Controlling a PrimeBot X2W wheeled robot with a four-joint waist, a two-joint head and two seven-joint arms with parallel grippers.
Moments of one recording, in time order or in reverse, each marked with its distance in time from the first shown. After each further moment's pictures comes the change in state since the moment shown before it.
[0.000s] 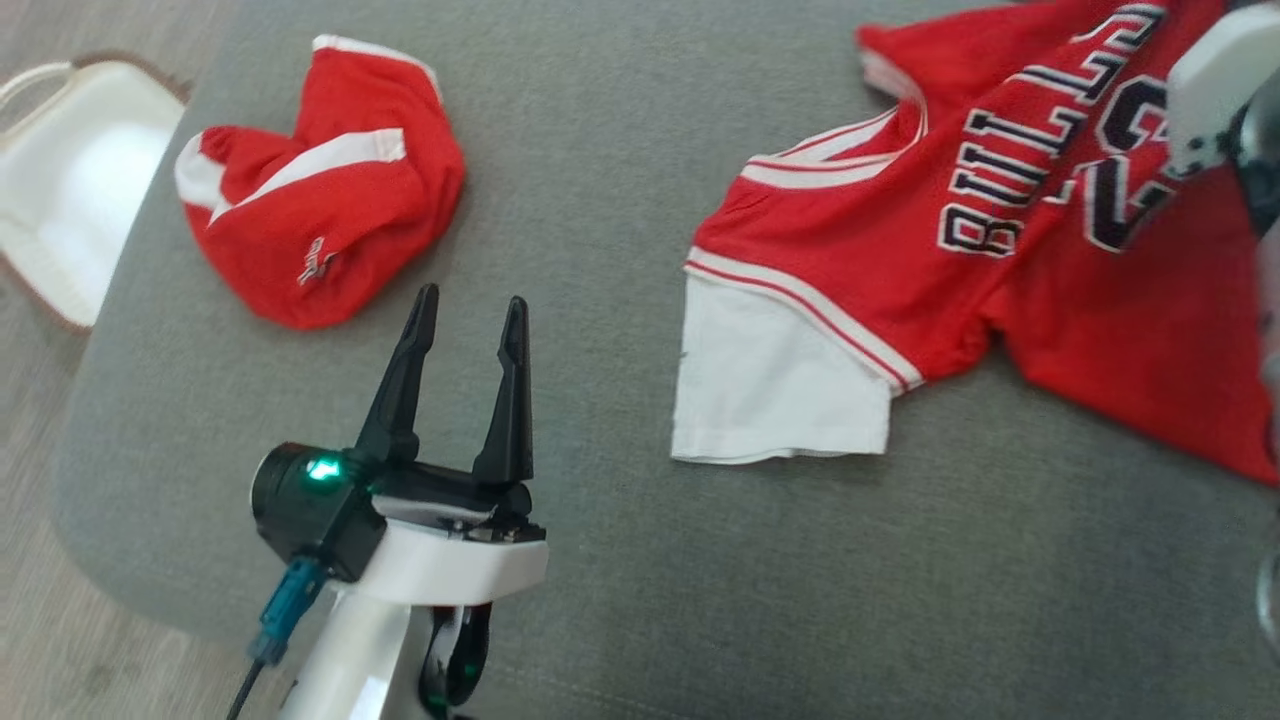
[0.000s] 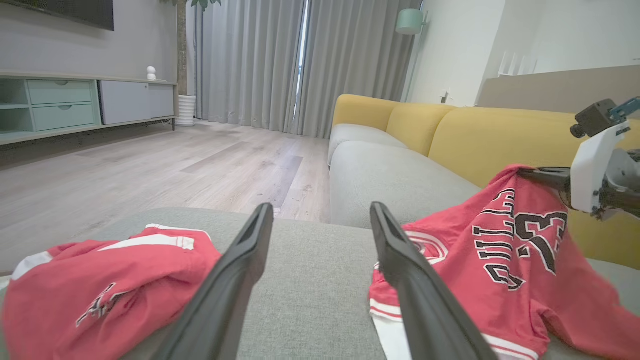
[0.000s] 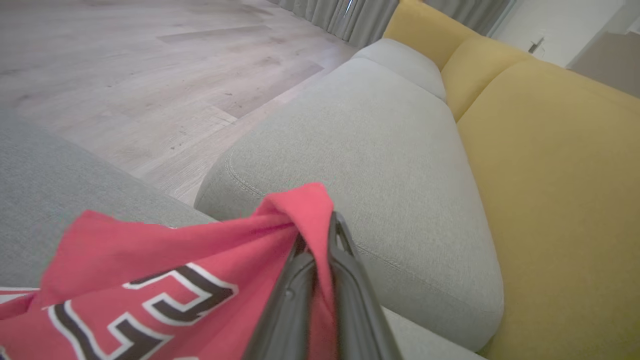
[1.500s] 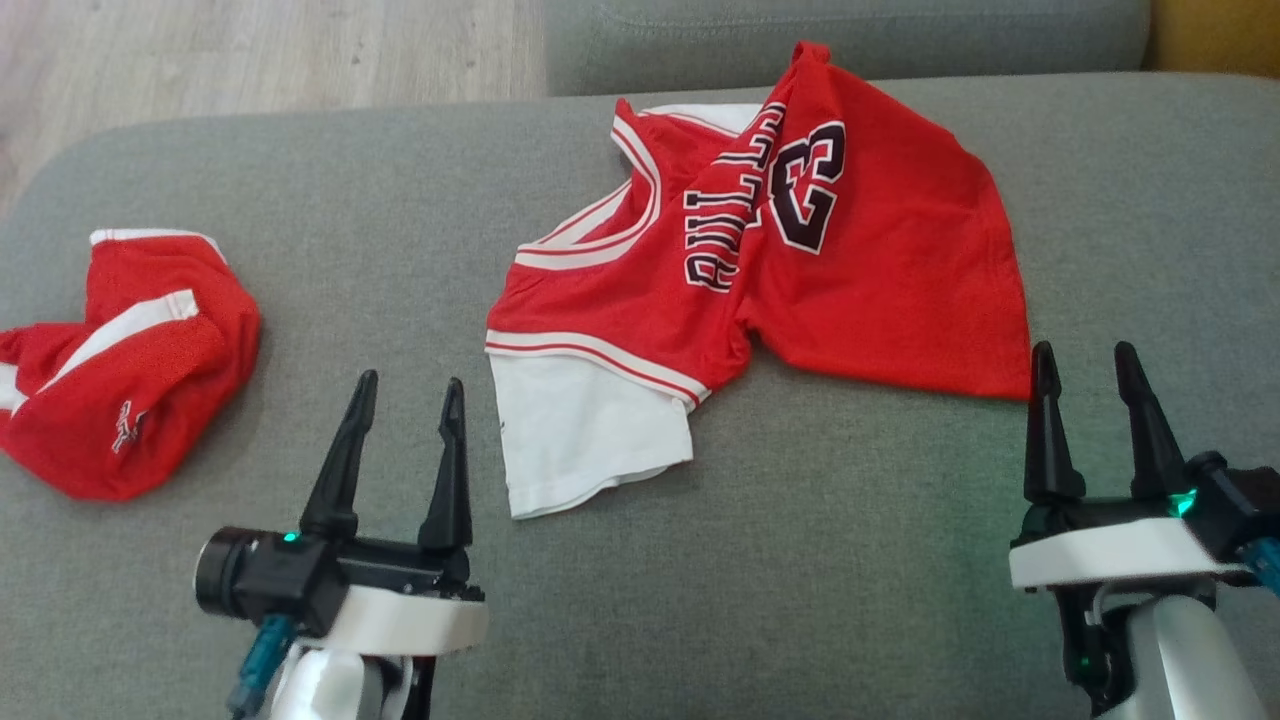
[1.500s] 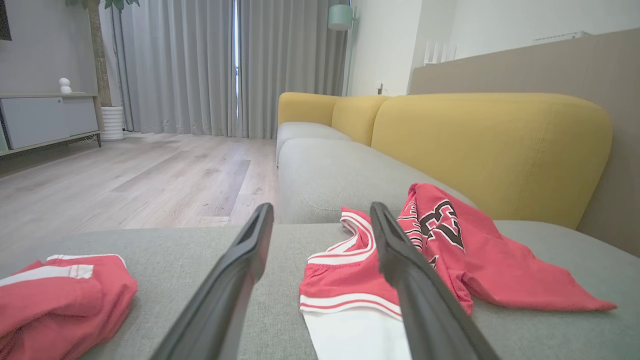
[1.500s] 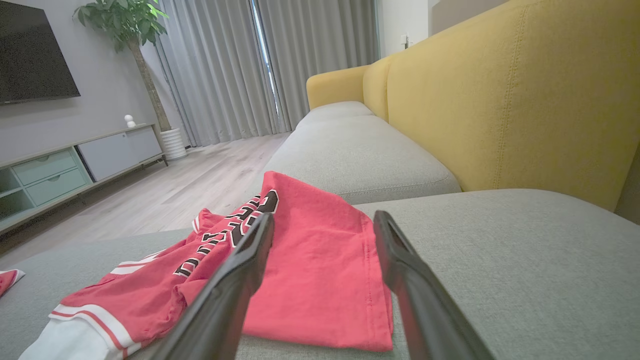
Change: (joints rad) left arm 0.115 0.000 0.140 0.065 0.123 -0.027 0.000; right arm 0.952 0.214 0.042 -0.740 0.572 0.000 -0.309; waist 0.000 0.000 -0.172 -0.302
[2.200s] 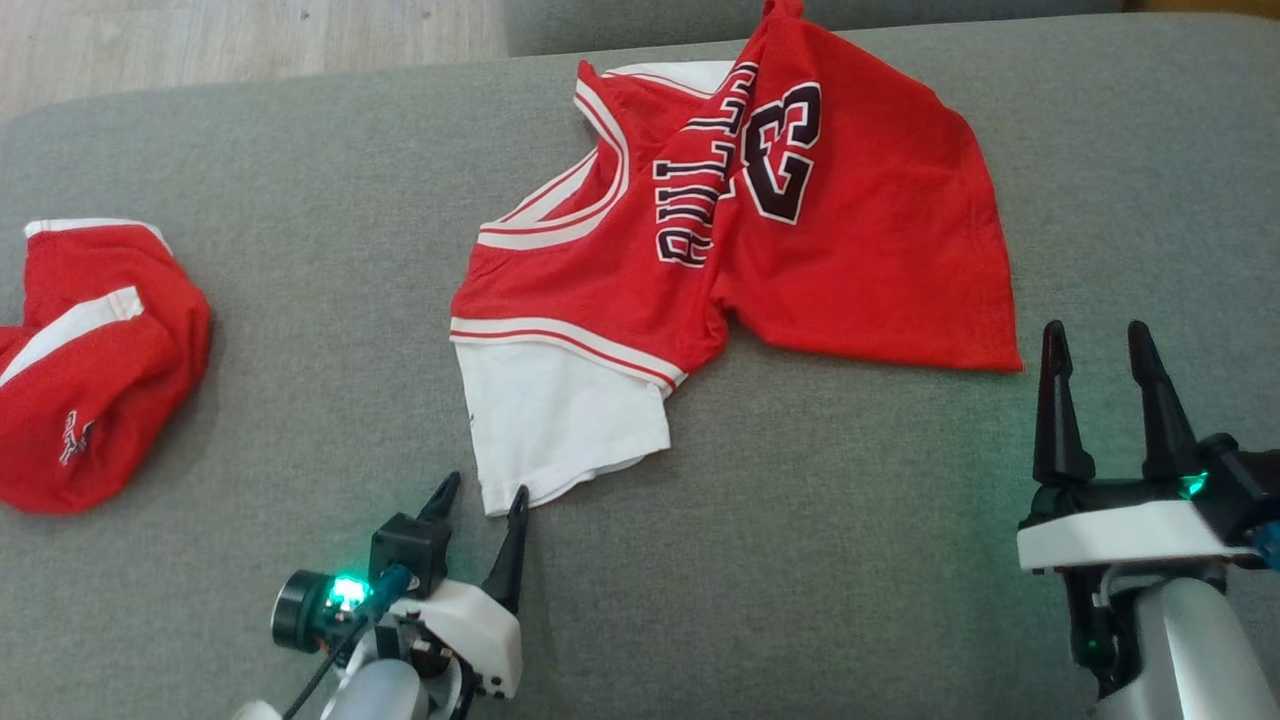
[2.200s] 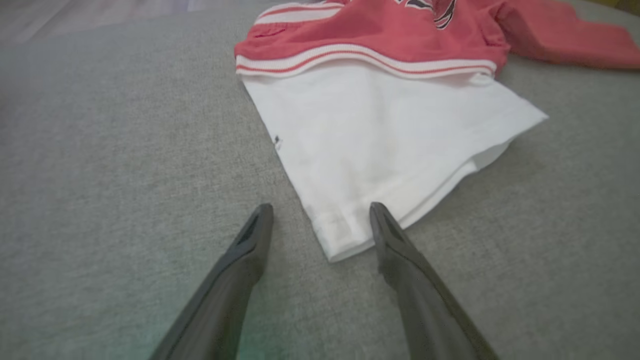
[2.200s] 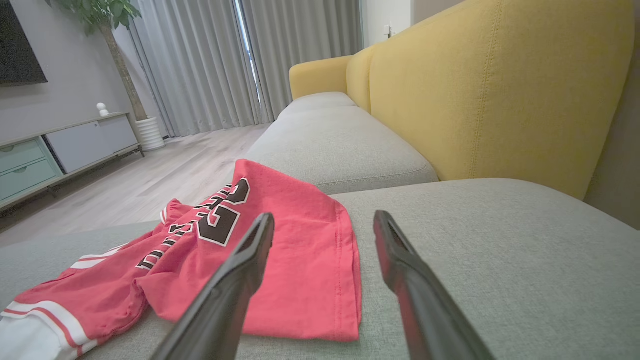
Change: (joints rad) left arm -0.110 0.001 -0.108 0.410 0.045 0.019 0.221; right arm -0.031 0.001 -0.020 0.001 -0.023 0.000 0.000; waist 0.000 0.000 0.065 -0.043
